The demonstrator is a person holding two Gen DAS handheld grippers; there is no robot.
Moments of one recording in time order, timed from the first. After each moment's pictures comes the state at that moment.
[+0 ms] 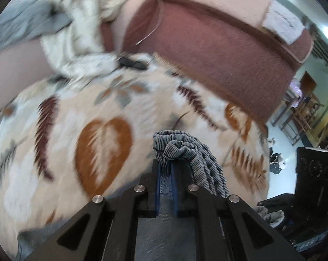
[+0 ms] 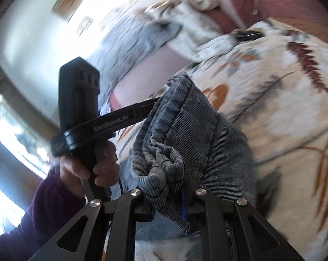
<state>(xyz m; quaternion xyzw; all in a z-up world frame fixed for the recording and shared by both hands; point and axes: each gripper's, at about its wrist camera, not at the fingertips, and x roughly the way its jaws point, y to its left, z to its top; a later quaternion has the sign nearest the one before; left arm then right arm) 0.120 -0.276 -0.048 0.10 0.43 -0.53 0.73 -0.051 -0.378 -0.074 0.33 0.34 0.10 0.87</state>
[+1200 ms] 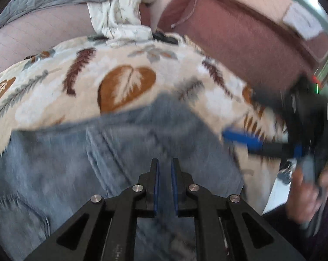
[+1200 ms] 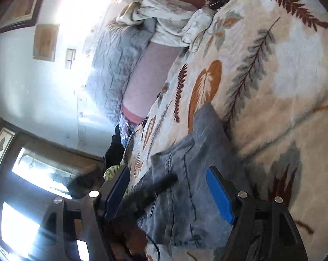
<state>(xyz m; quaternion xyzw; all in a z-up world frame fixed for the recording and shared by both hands) 0.044 -0.217 -0.090 0.08 0.47 -0.43 0.77 -0.026 -0.444 -0.104 0.53 0.32 0.14 0.78</state>
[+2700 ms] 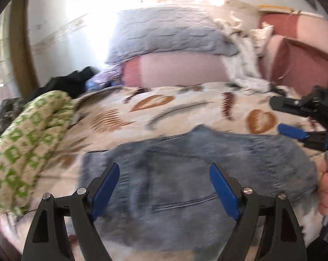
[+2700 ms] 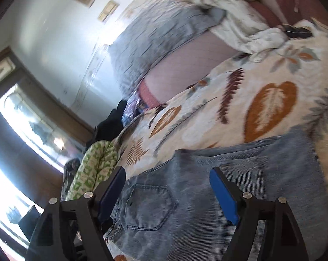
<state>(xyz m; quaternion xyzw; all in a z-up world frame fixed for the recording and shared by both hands) -0.028 -0.035 -0.024 0.09 0.32 -0.05 0.94 0.017 -0.289 -0.045 0.33 0.32 0.18 0.87</state>
